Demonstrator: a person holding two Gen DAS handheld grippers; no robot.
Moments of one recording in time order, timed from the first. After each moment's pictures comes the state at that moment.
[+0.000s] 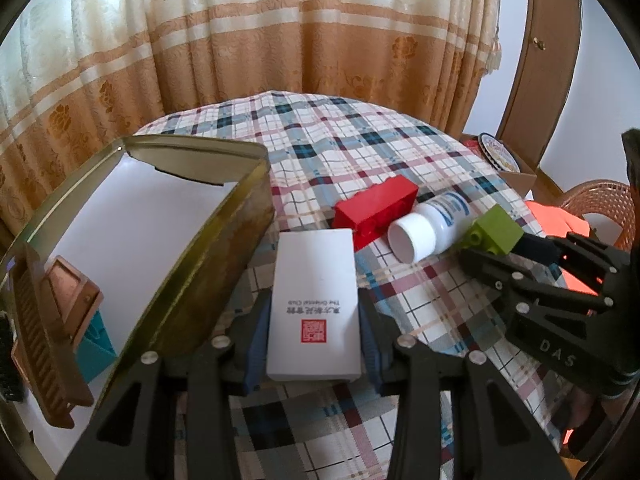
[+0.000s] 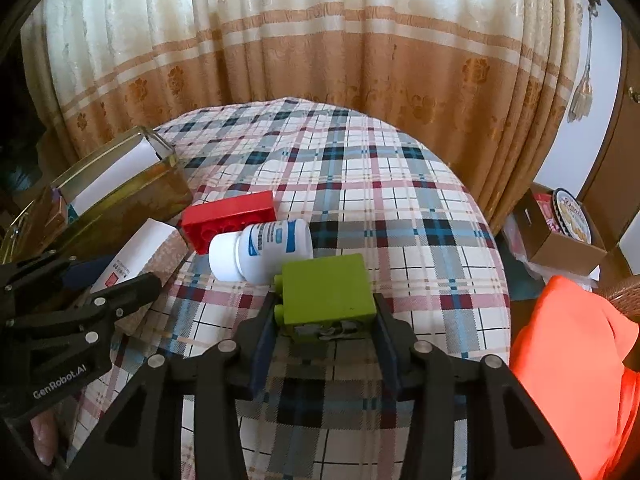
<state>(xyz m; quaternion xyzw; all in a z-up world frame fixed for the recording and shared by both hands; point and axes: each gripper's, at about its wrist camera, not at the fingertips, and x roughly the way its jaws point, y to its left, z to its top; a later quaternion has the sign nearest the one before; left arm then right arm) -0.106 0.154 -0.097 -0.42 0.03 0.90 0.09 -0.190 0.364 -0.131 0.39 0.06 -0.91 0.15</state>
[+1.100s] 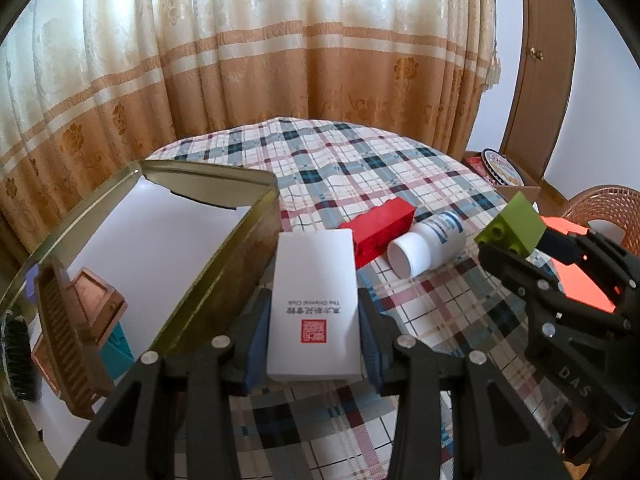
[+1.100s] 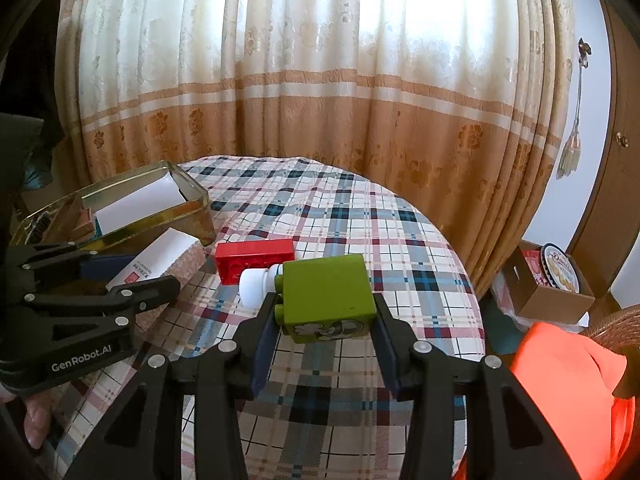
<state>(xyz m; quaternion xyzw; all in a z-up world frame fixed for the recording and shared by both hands) -0.097 0.153 -0.087 -0.38 0.03 0.92 0.07 -0.157 0.361 -0.113 0.28 0.08 -0.94 0.16</state>
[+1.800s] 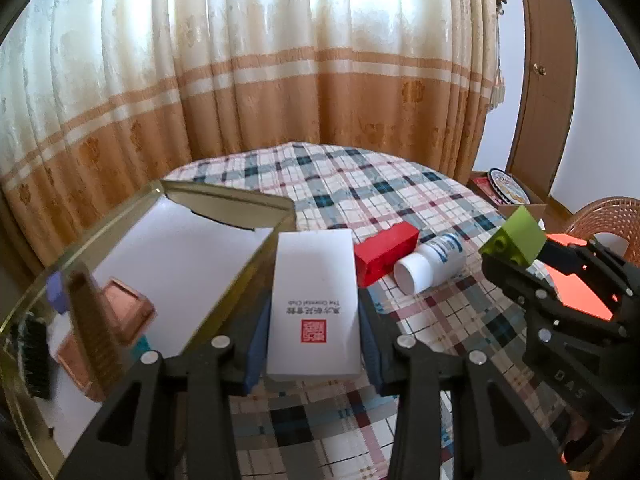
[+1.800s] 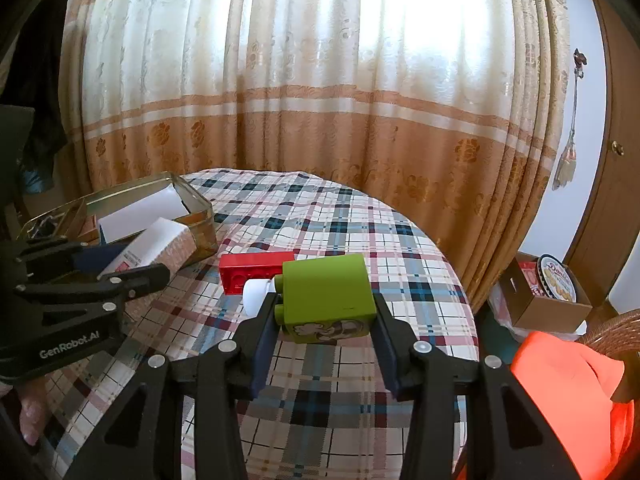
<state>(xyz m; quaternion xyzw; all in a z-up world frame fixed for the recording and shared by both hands) -0.083 0.146 -0.073 -0.33 0.04 0.94 0.06 -0.149 0.361 -0.109 0.25 0.08 -0.95 0.16</state>
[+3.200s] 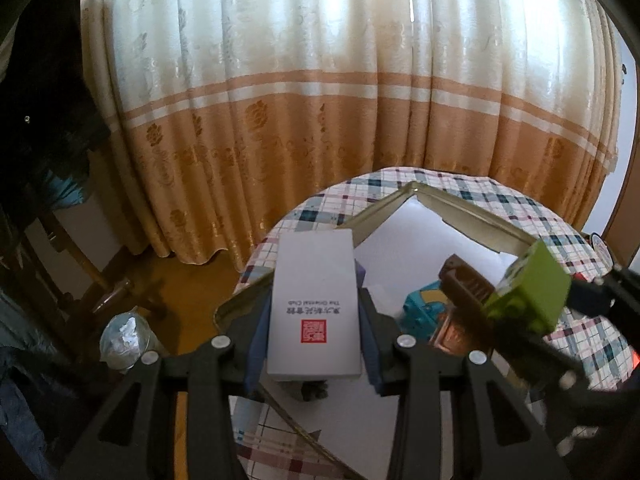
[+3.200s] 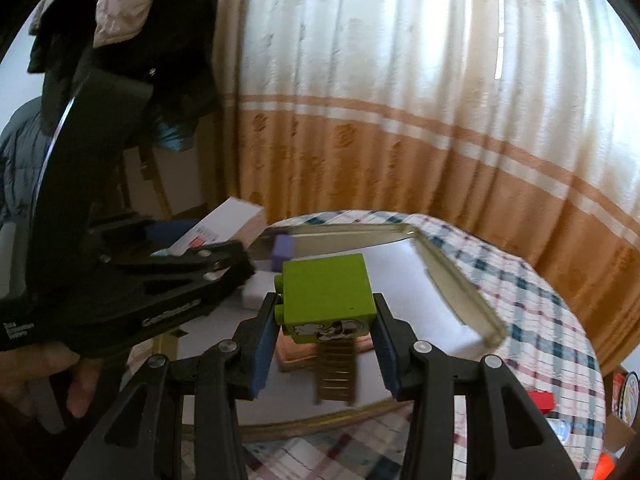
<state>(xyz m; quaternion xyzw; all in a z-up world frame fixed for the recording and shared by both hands) -0.046 -0.052 -0.051 -0.33 -0.03 0.93 -0.15 -0.106 0.150 -0.070 0.23 0.17 -0.87 0.40</state>
